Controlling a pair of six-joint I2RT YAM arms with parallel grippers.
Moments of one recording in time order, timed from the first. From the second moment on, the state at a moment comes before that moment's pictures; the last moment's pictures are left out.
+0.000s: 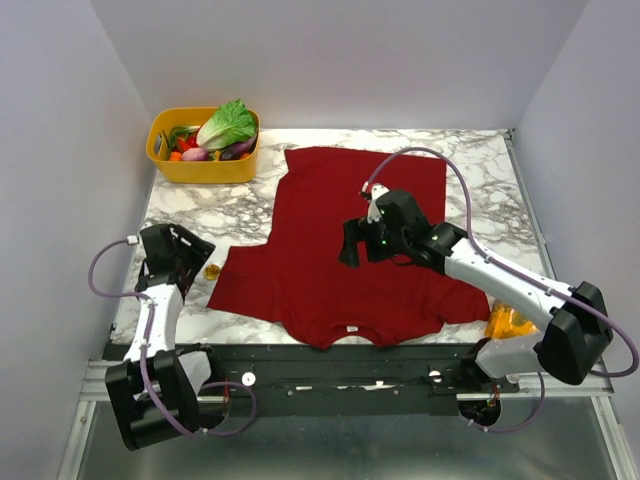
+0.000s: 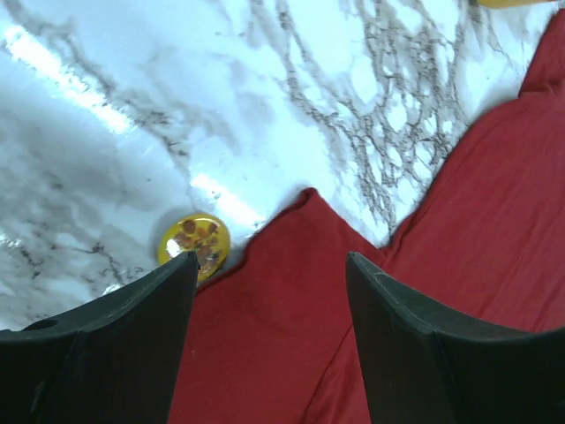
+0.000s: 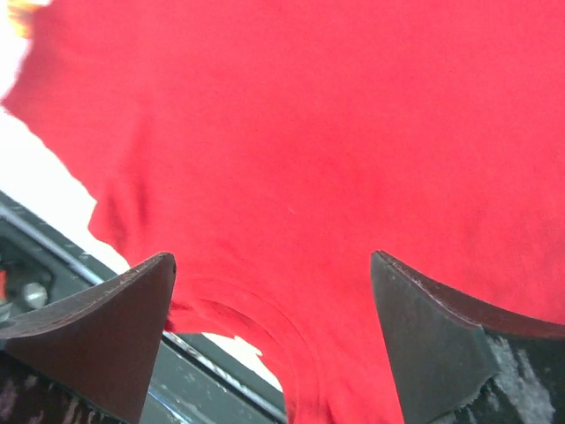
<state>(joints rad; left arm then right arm) 0.24 1.03 0.54 -0.23 0.12 -0.73 0.74 1.36 1.04 -0.46 -0.06 0.38</state>
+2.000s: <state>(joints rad) 0.37 1.27 0.50 -0.09 0.18 -0.64 0.89 2.37 1.95 -0.26 -0.65 0.40</state>
